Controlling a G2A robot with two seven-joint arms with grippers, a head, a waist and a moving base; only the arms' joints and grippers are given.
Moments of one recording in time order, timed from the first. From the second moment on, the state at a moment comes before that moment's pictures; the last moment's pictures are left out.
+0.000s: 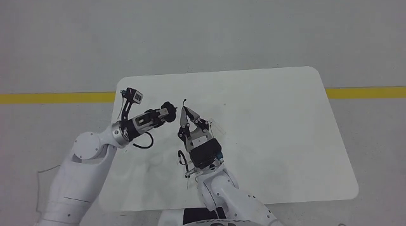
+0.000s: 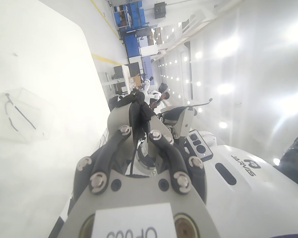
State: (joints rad) left arm 1.54 -1.05 -1.43 -1.64 -0.52 -0.34 -0.97; right arm -1.55 -1.51 0.72 -1.62 -1.49 0.33 -0.66
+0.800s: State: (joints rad) left arm 1.59 -1.09 -1.49 -1.68 -0.50 -0.34 -0.96; right arm -1.51 -1.53 0.70 -1.58 -1.48 0.31 -0.63
